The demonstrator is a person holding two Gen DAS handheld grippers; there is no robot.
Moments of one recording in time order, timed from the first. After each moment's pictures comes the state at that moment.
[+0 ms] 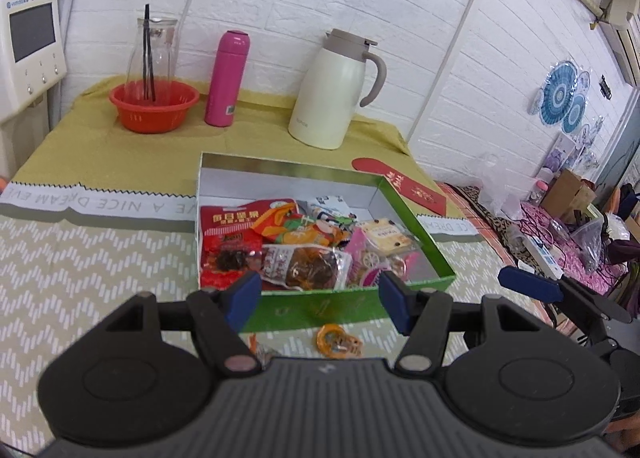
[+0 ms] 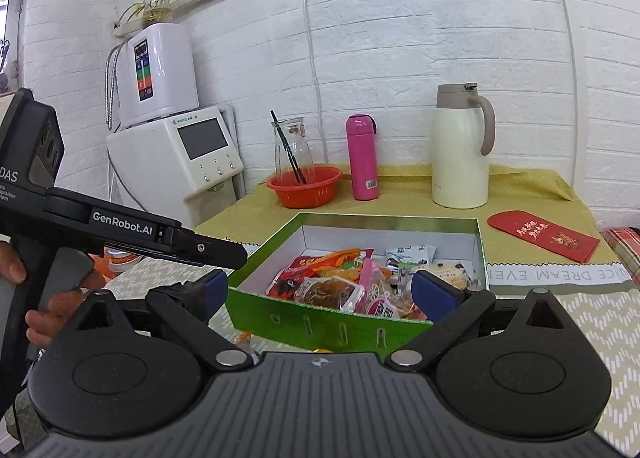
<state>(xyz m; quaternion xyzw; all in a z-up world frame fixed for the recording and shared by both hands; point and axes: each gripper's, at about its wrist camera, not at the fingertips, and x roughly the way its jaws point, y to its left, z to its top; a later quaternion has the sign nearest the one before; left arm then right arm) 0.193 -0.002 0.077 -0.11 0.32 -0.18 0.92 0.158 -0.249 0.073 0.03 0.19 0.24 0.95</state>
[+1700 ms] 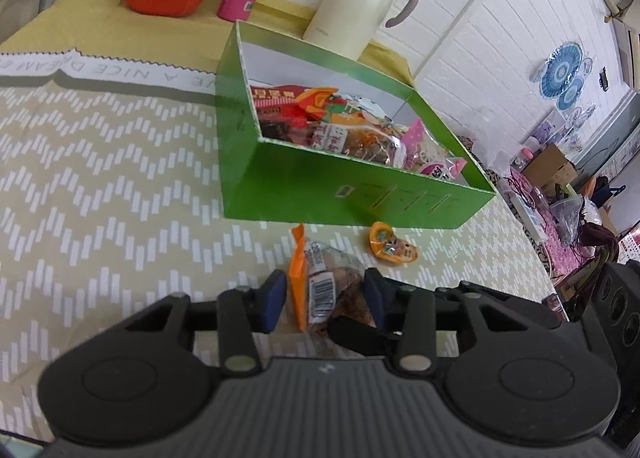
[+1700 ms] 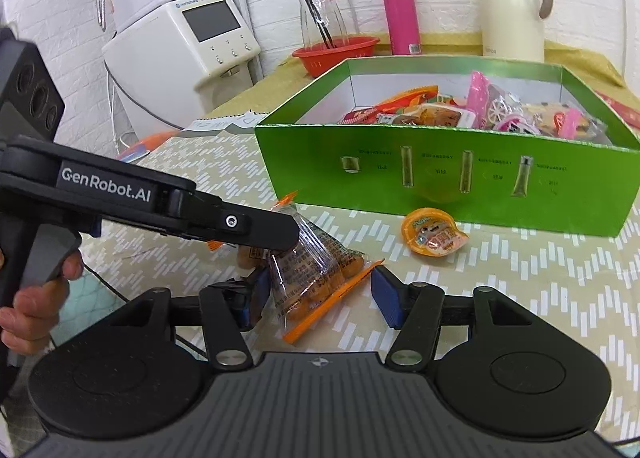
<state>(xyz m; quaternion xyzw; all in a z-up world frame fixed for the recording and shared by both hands) 0.210 0.043 -0.020 -0.17 0.40 -0.23 0.87 0.180 -0.152 -0.020 0.01 0.32 0.25 0.91</state>
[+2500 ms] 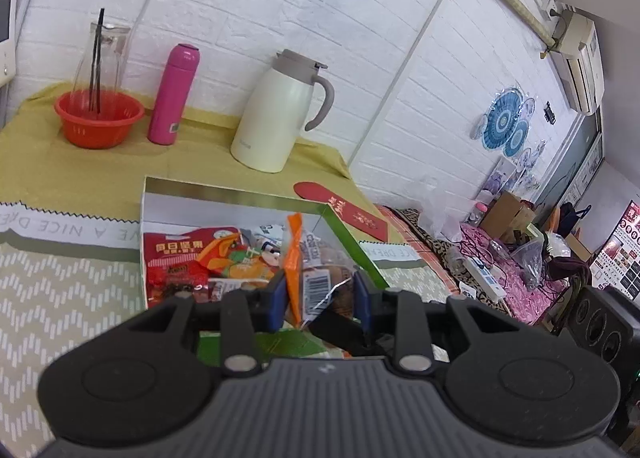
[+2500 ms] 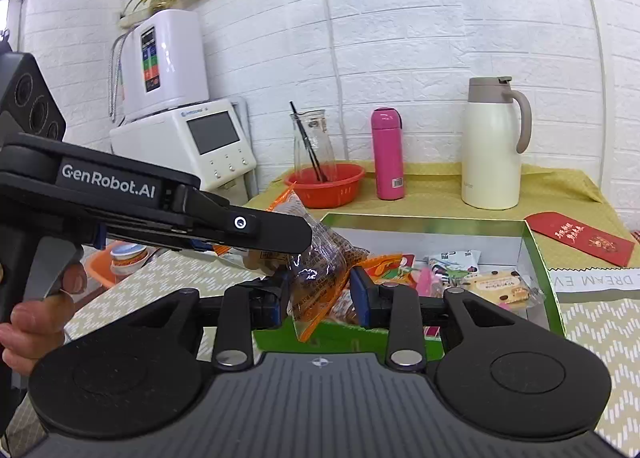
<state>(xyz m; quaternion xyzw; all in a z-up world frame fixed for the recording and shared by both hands) 0.227 0.007 0.082 -0.15 0.28 -0.27 0.91 0.197 -0.188 0.060 0.03 0.19 0.24 0.95</state>
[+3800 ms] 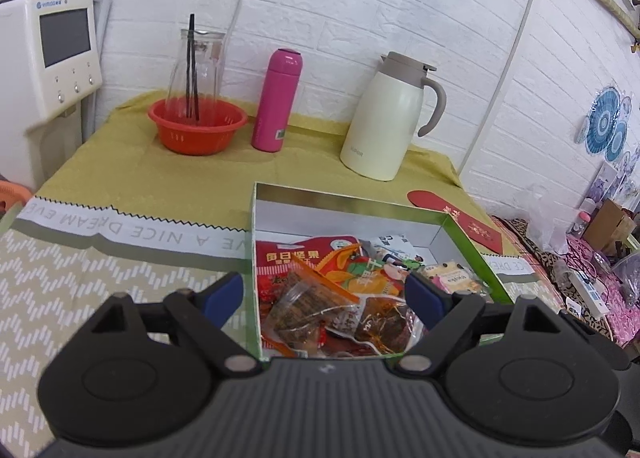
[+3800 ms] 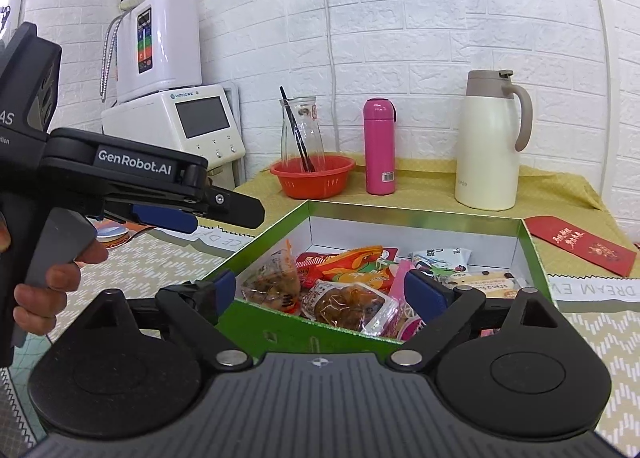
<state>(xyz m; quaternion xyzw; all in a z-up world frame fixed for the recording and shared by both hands) 0.246 0.022 0.062 -0.12 0.28 -0.12 0.94 0.208 -0.202 0.041 0.00 0.18 0.25 0.95</state>
